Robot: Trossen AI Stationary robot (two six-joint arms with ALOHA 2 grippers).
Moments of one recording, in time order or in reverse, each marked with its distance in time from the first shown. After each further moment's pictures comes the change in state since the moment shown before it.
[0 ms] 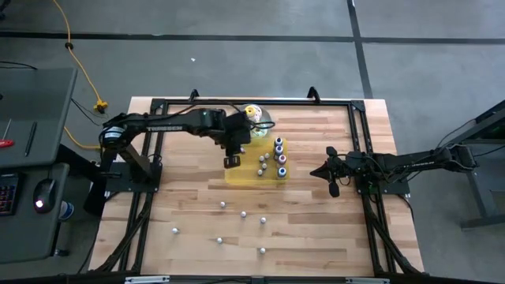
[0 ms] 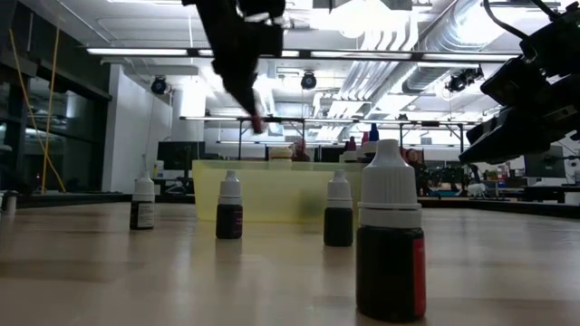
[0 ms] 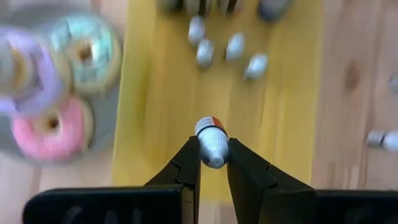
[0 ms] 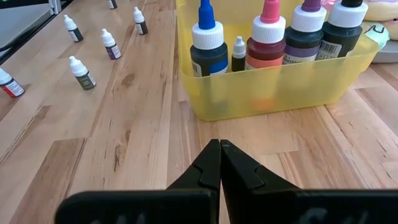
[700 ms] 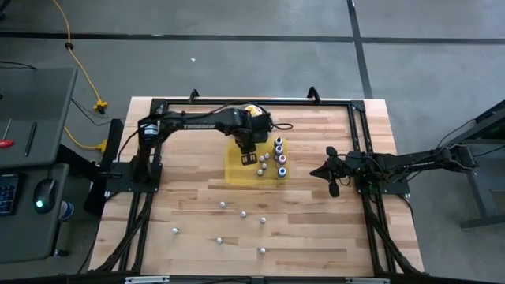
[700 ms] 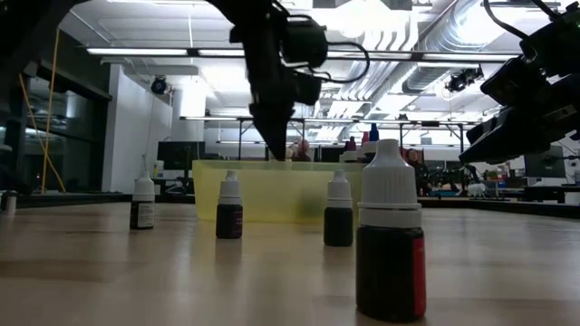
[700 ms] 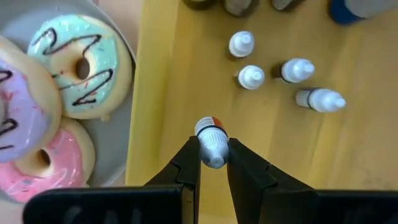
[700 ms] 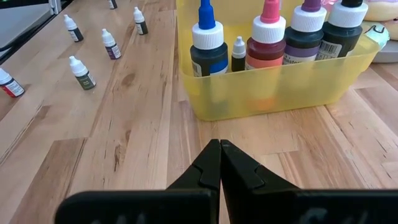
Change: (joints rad) left arm 0.043 0.339 0.243 -0.053 -0.051 -0.003; right arm 0.000 0.000 0.000 0.000 0.000 0.000
